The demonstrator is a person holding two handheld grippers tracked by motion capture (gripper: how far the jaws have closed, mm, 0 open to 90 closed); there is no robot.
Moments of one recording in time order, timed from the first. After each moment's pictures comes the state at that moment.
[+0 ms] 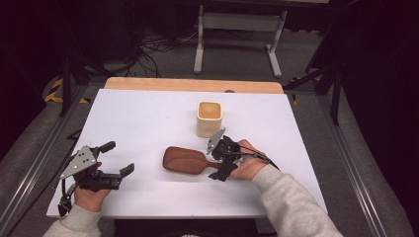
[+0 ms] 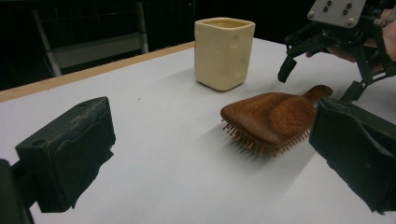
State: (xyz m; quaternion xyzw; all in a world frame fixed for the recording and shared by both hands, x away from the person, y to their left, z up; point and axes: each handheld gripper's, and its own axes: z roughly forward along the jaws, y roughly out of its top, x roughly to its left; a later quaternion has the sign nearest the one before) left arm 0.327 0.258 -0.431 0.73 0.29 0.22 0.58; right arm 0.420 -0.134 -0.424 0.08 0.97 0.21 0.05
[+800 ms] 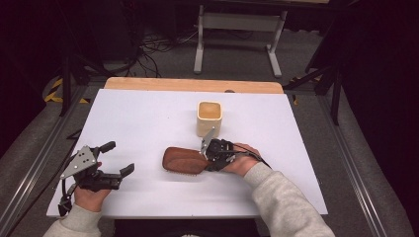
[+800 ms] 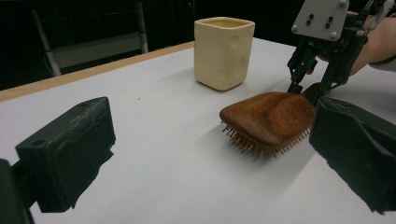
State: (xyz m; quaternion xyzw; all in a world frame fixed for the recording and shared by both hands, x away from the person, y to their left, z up) left arm 0.327 0.258 -0.432 0.73 0.29 0.22 0.58; right arm 0.431 -0.118 -0.432 0.06 0.98 0.18 0.02
